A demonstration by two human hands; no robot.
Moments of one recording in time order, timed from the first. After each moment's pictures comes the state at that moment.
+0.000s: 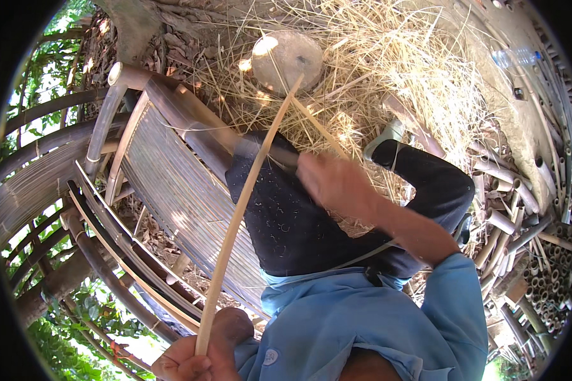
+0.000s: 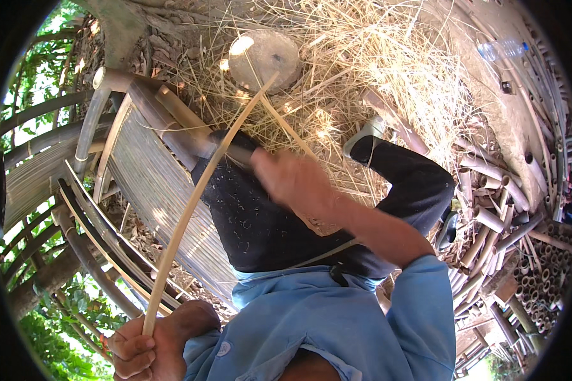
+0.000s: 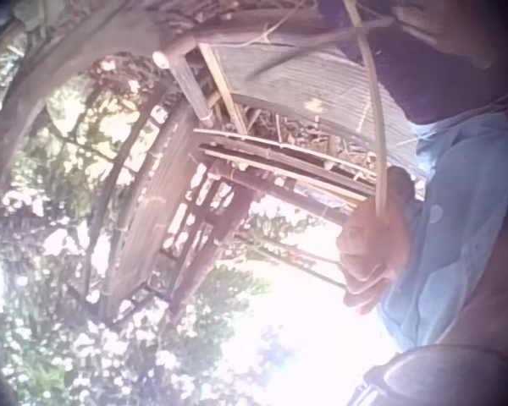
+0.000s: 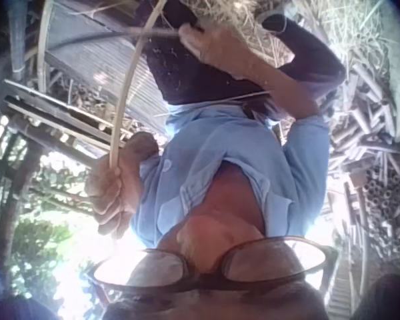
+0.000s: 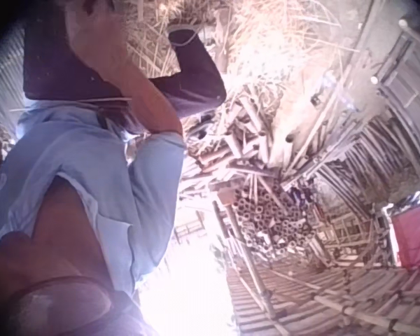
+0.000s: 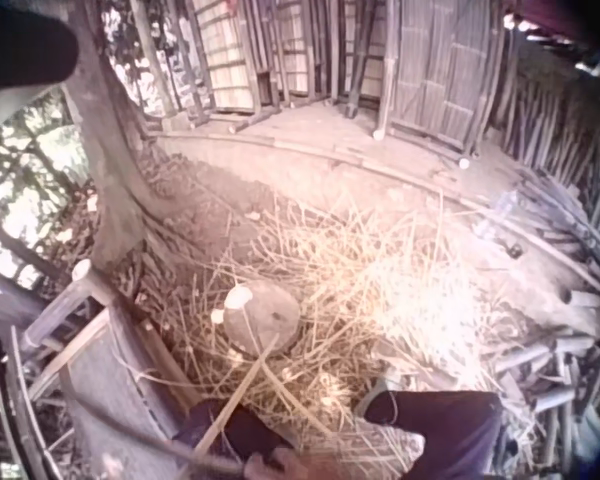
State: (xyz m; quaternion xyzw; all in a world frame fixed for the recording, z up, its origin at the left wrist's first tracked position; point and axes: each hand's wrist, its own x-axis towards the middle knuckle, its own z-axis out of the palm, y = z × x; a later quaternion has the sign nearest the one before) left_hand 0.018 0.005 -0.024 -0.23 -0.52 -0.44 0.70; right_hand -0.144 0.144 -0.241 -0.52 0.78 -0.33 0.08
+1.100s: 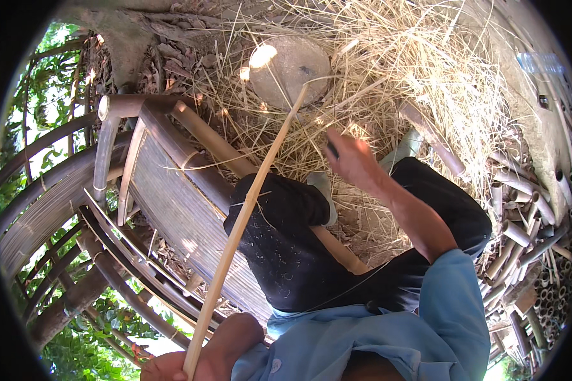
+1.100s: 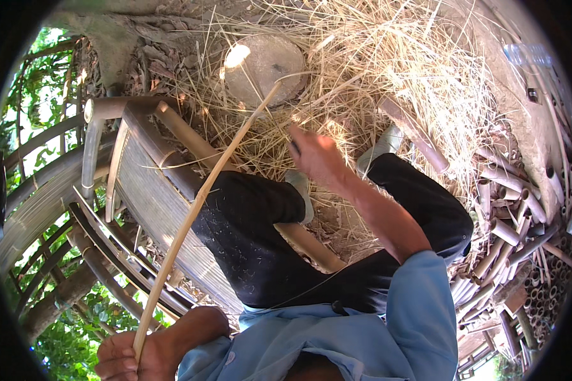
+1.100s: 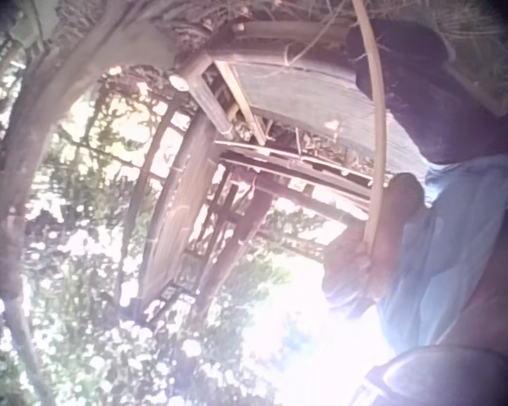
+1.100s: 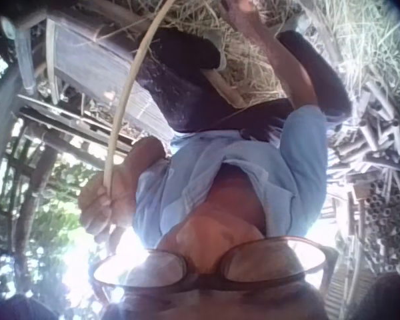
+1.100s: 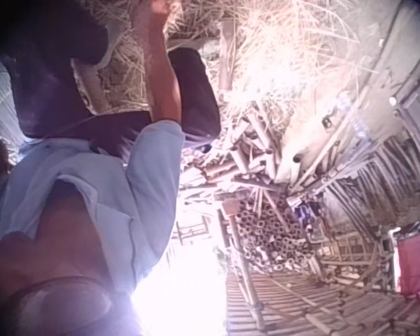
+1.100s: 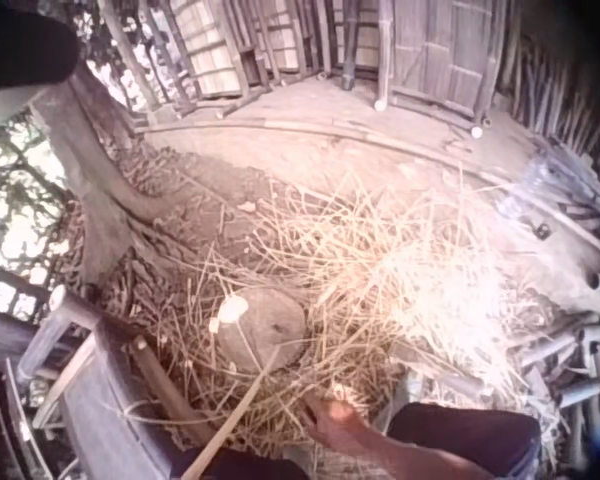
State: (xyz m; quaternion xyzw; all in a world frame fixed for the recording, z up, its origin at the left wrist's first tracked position) left_hand -0.044 -0.030 -0.040 -0.10 -0.65 -0.34 0.67; right_hand -0.243 0.119 -0.358 -0.33 0.81 -0.42 0.25
